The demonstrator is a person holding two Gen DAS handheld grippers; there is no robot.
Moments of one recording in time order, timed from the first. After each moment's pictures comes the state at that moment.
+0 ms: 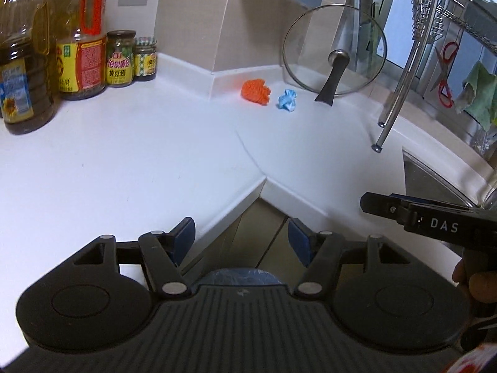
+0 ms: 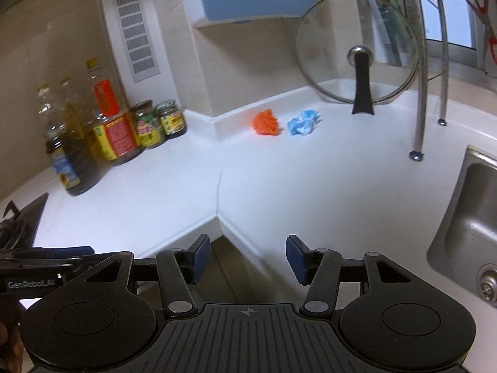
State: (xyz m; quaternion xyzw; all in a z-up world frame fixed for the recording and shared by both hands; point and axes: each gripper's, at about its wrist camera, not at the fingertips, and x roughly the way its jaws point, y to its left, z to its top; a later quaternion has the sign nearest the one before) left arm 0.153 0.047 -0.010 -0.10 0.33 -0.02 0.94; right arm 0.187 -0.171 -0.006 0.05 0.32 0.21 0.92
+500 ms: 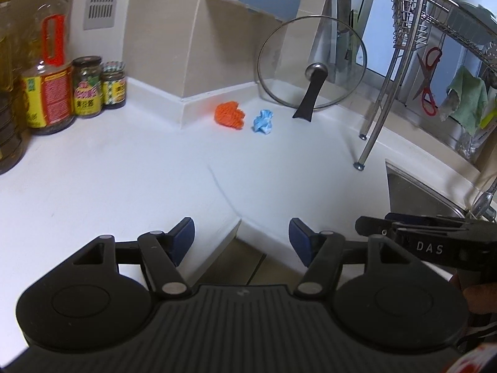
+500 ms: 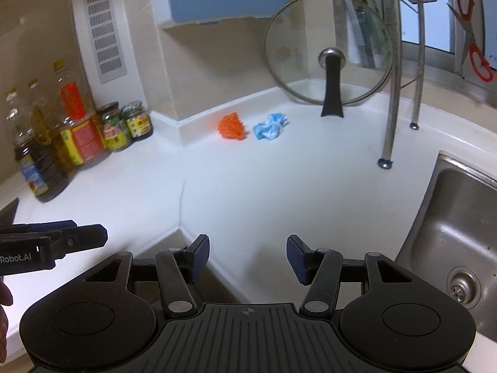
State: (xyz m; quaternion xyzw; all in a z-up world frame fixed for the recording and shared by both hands) left arm 0.198 0.034 0.012 -0.08 0.30 -0.07 0.95; right arm 0.212 -0.182 0.005 0.04 0.33 0.16 0.93
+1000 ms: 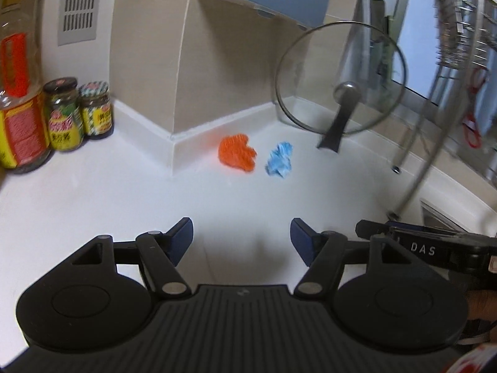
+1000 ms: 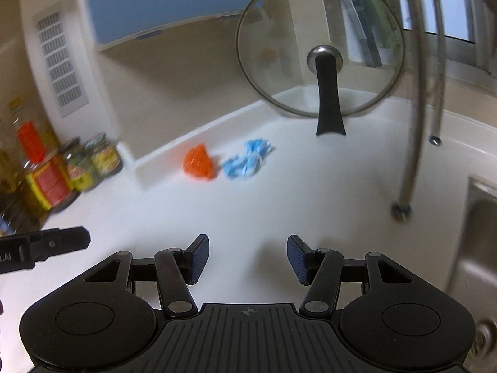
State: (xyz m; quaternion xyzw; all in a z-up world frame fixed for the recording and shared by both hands) left arm 0.340 0.009 0.018 -0.08 0.30 -0.01 0.95; right arm 0.381 -0.218 -0.014 0.08 0.33 0.18 0.92
